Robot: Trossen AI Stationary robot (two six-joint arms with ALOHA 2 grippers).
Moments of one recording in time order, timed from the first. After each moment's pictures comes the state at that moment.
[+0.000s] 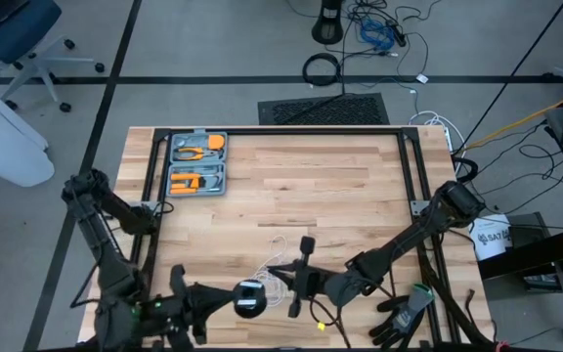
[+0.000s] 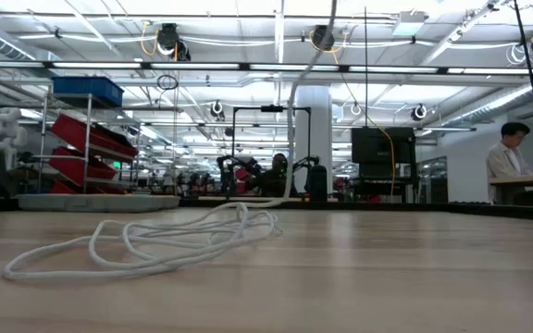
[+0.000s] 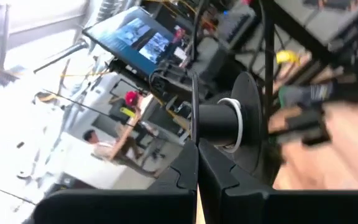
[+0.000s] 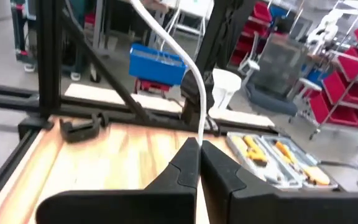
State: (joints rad) left arm -1.01 1.54 1.34 0.21 -1.24 0.99; right arm 0.58 1.82 1.24 0.42 0.82 -0.11
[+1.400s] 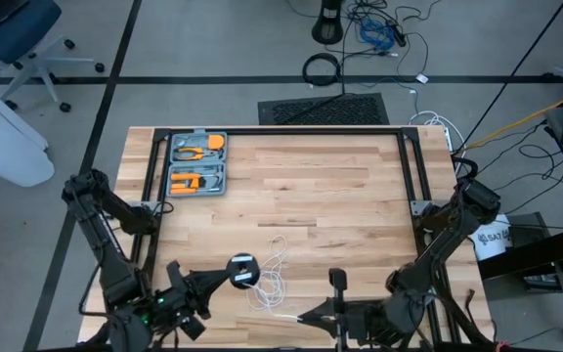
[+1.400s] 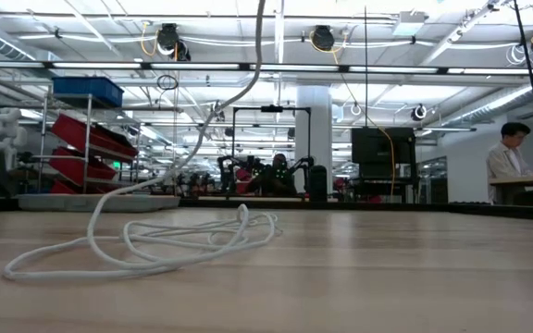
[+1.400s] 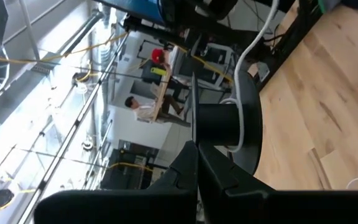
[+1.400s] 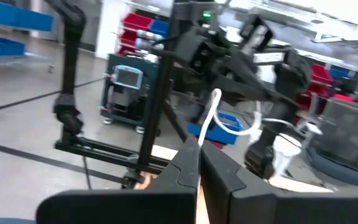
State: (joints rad) left arm -0.99 1.54 1.33 -0.07 -1.47 0.94; right arm 0.83 1.70 1.24 0.59 0.76 -0.28
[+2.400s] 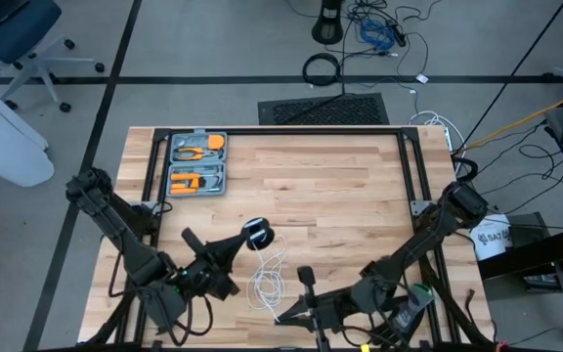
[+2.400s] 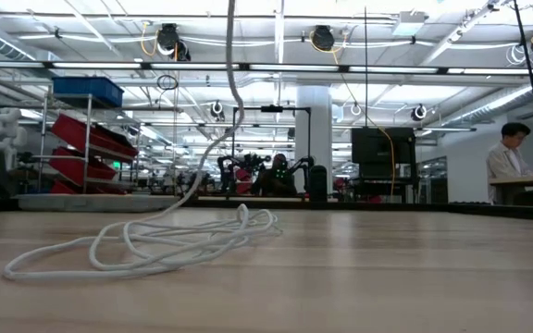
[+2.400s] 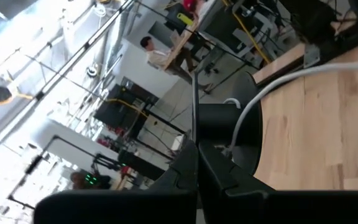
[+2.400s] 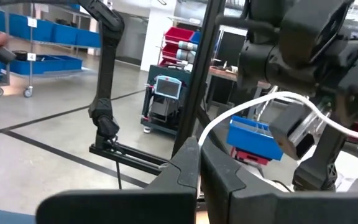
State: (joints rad) left arm -0.81 1.54 1.33 0.02 -1.52 0.72; right arm 0.67 1.79 1.24 0.68 0.41 -0.22
